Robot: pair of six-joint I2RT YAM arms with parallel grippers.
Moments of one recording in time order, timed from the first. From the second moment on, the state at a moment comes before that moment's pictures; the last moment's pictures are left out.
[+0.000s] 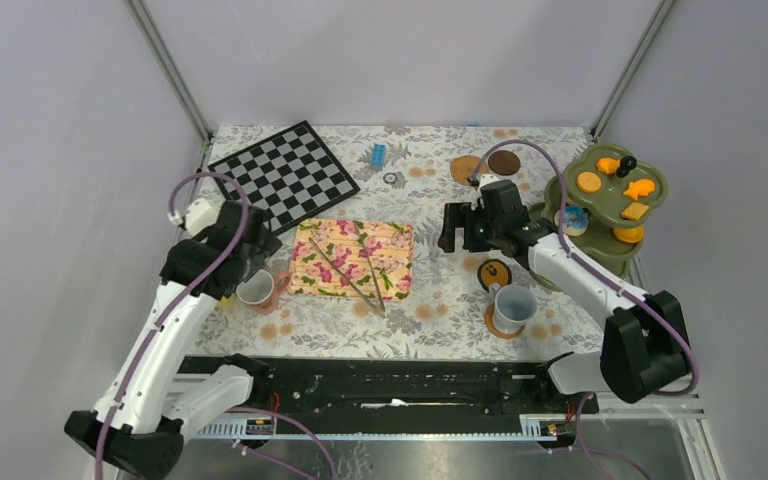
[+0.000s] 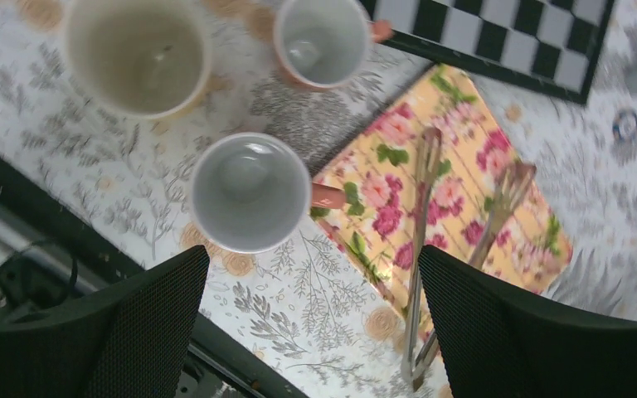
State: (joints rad) left arm -0.40 0.94 1.13 -1.18 -0.53 -1.05; right arm 0.43 1.39 0.93 -0.36 -0.13 0.34
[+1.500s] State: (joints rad) left arm -0.11 0.82 0.66 -1.07 -0.32 -1.37; right arm 0.43 1.14 0.80 -0.26 -0.33 0.34
